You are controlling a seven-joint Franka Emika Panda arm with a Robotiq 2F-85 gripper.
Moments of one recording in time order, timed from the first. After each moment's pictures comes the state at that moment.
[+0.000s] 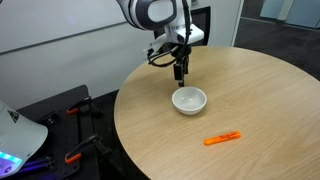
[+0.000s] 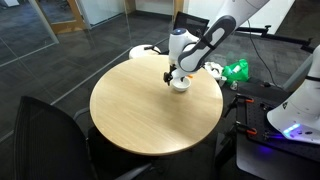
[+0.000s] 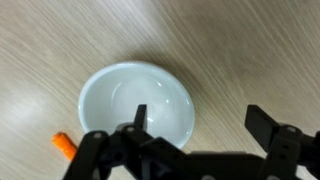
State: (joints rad) arm 0.13 0.54 -0.22 -2.08 0.00 2.65 0.76
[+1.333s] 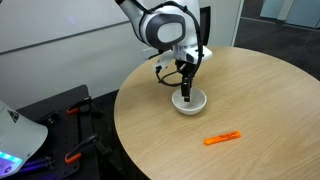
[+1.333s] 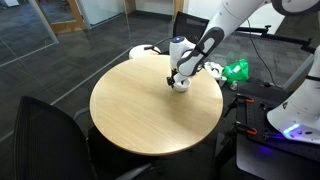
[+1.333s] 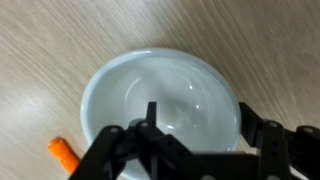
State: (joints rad) arm 0.08 0.67 -0.22 -2.02 0.01 2.67 0.67
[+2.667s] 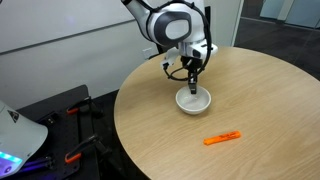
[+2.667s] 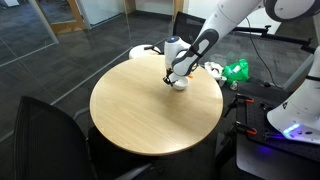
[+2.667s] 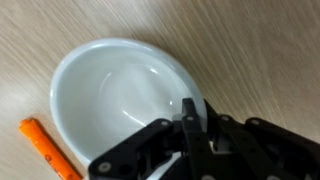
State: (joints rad) arm 0.08 0.72 -0.21 -1.91 0.01 2.64 0.65
